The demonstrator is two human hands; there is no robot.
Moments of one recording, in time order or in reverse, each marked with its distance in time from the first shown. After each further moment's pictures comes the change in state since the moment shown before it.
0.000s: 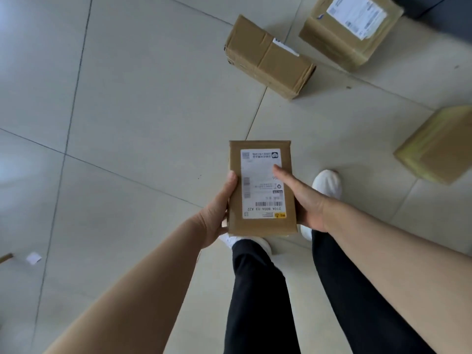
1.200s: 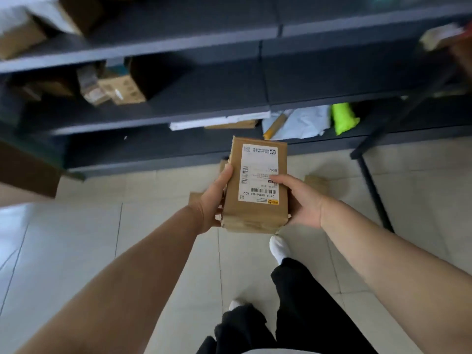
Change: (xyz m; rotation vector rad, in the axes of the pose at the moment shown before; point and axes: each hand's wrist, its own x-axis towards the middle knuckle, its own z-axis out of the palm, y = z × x) left_hand -0.377 0.146 0.232 0.612 0.003 0.412; right_hand -0.451 0.018 0.005 0.479 0.155 -0.652
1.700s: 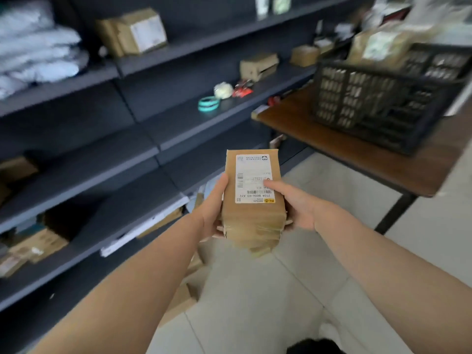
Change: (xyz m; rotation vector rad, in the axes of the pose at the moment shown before) left_hand -0.136 0.067 0.173 0.398 -0.297 0.254; right_hand -0.253 0.049 -0.058 0.225 0.475 -0.415
